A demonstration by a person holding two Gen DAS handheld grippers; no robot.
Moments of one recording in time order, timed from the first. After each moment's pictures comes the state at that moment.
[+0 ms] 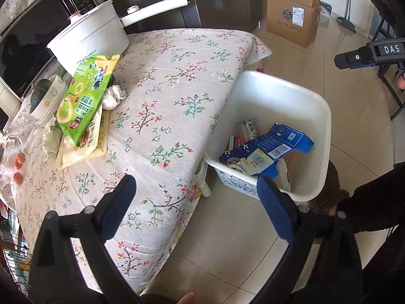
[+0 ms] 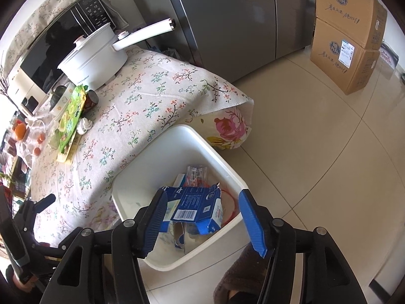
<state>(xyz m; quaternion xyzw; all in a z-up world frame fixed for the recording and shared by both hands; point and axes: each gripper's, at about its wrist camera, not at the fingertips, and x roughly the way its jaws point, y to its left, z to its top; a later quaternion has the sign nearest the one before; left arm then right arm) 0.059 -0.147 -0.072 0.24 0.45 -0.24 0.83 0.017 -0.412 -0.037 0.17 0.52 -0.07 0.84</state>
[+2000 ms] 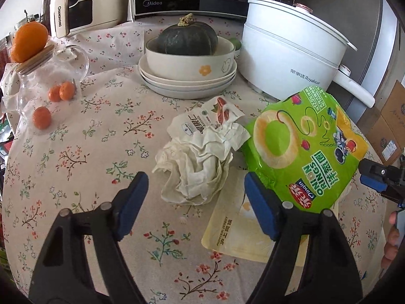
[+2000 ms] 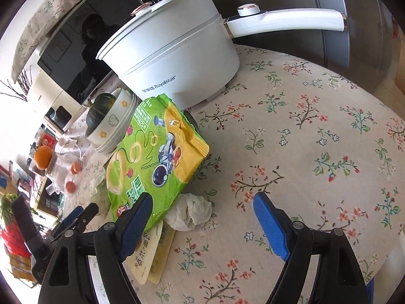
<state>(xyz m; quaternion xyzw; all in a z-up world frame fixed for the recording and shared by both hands) 0.288 0.077 -0.101 -0.03 0.42 -0.03 0.91 0.275 -0.203 -0.095 0.23 0.45 0.06 0.86</state>
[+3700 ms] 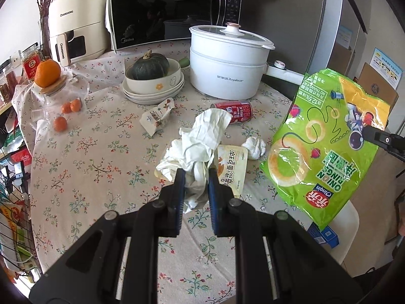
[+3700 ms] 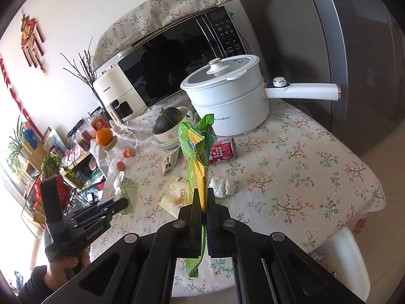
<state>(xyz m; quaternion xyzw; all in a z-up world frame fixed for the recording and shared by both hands) 0.157 0.025 -0.015 0.01 0.40 -0.09 0.91 0.135 -0.244 0.037 0.15 0.38 0.16 0.90</state>
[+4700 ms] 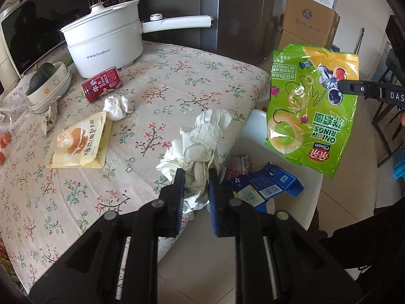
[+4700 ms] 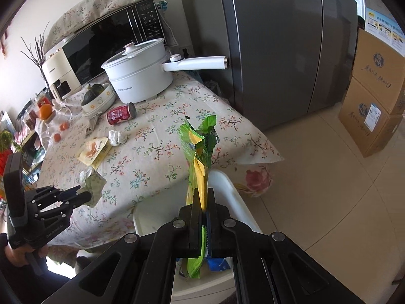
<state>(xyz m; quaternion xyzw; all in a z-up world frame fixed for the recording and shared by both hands) 0.085 -0.135 -0.066 0.13 0.44 -0.26 0.85 0.042 -0.390 0.004 0.08 0.45 0.01 0.89</state>
